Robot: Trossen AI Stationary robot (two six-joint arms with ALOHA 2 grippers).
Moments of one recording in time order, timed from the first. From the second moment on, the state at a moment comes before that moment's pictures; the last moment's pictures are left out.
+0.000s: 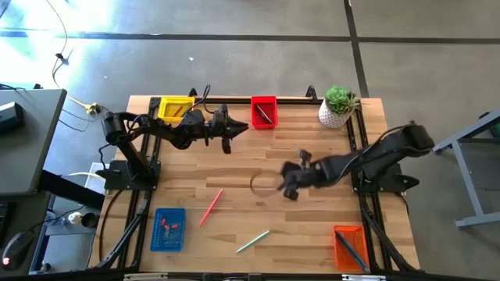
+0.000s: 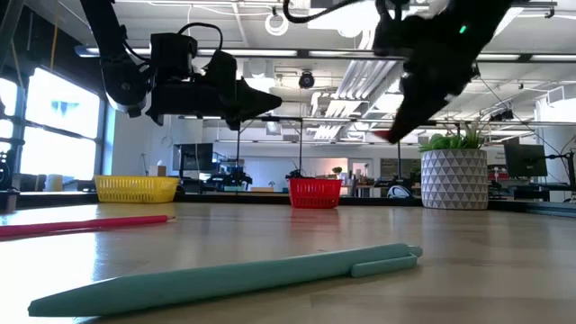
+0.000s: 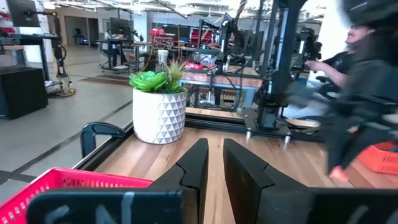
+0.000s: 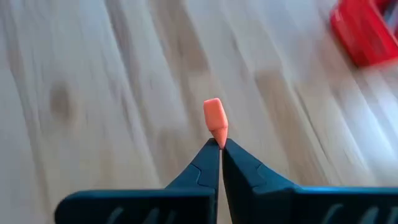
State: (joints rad) left arm 0.57 1.70 0.54 1.20 0.33 -0.07; right arm 0.28 1.50 0.95 -0.58 0.45 0.47
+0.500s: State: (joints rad) left arm 0.44 1.70 0.59 1.20 0.55 -0.04; right arm -0.11 1.42 0.52 0.67 0.04 0.07
